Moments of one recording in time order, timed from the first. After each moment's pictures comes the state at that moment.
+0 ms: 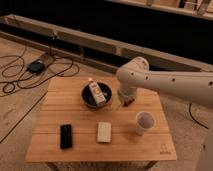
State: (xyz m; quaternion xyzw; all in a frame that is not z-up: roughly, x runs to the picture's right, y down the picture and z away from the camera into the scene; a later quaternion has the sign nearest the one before) arm 0.101 0.083 0.753 -0.25 0.12 0.47 0.84
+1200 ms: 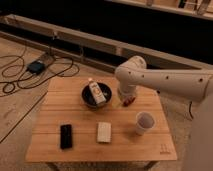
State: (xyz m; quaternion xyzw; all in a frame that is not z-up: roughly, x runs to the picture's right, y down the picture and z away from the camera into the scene) arm 0.110 0.076 0.788 -0.24 0.17 0.49 0.82
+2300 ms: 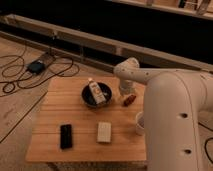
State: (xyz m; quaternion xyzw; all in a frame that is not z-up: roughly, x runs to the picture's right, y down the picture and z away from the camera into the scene) arm 0.147 0.073 0.906 -0.23 0.24 0.57 0.75
